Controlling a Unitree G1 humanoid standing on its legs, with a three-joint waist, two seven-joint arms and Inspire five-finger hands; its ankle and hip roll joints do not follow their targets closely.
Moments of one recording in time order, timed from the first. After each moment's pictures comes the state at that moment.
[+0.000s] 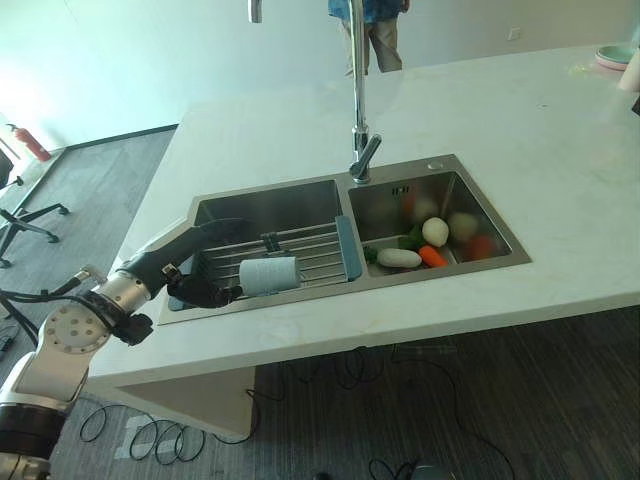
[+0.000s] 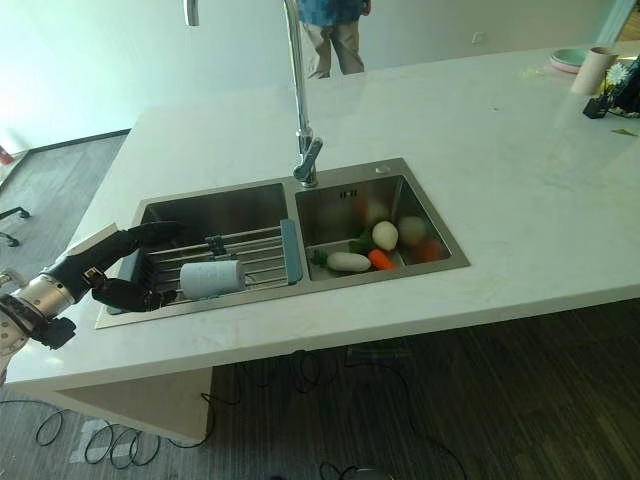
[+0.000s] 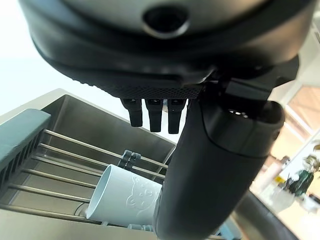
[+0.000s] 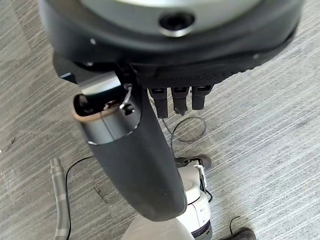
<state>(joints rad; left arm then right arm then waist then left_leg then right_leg) -0.15 1.01 -0.01 0.20 -0.06 -0.29 -0.33 0.11 -0.34 -0.05 1.30 0.40 -0.02 0.05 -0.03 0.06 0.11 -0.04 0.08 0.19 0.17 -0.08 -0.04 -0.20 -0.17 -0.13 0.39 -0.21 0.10</state>
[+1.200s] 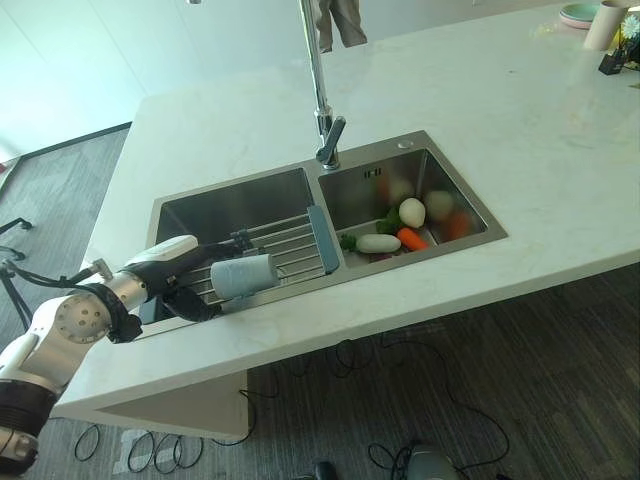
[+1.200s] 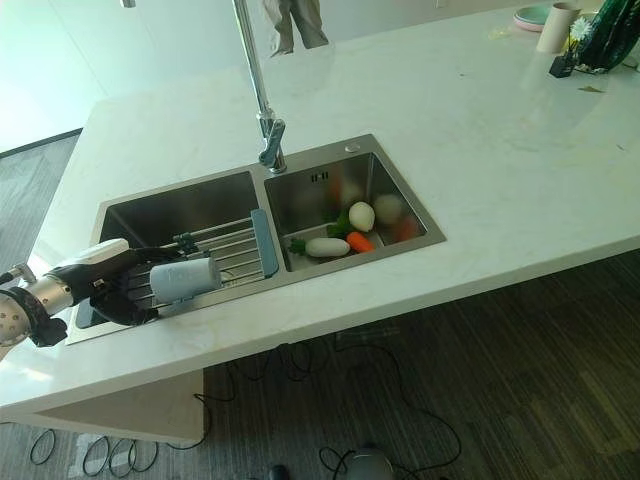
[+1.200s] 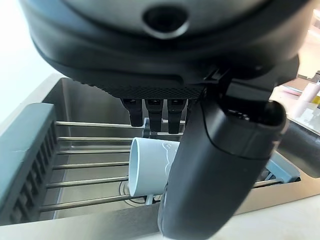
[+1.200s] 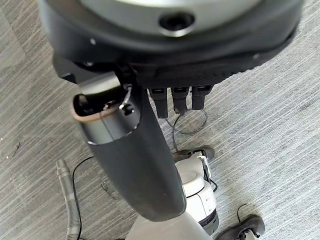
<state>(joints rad) -0.27 1.11 -0.18 0.35 0.10 -0.31 -0.36 0.12 -0.35 -0.05 1.15 0.40 0.03 0.04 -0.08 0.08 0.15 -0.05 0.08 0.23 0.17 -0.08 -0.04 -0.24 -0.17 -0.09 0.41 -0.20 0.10</state>
